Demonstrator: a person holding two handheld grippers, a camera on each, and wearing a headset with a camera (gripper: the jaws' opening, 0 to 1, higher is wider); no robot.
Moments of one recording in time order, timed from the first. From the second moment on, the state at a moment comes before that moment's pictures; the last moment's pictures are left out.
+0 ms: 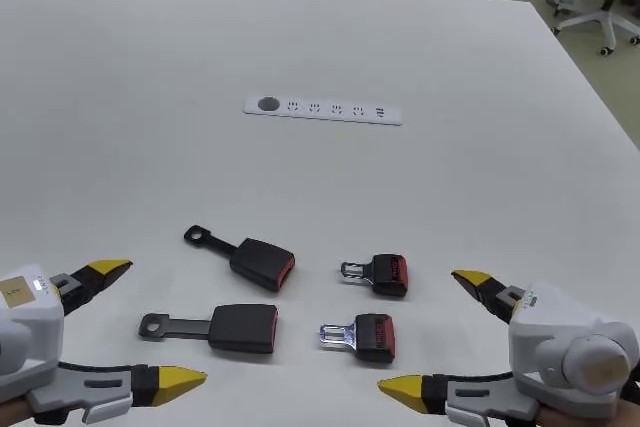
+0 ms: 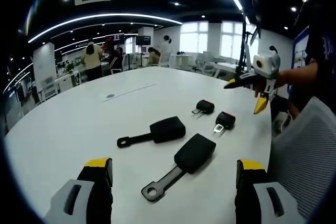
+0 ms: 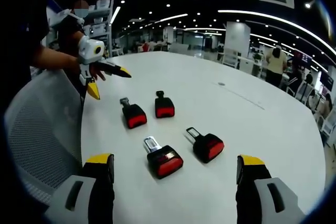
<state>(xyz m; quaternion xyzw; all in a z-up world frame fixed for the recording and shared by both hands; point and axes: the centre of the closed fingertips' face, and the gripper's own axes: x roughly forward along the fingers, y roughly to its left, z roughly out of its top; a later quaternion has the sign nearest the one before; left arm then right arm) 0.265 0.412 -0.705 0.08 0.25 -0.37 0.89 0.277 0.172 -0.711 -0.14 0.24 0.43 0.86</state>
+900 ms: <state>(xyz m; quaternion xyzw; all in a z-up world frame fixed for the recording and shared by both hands) 0.271 0.407 -0.707 0.11 0.26 -0.40 0.87 0.282 0.174 -0.711 -0.17 0.24 0.45 0.84</state>
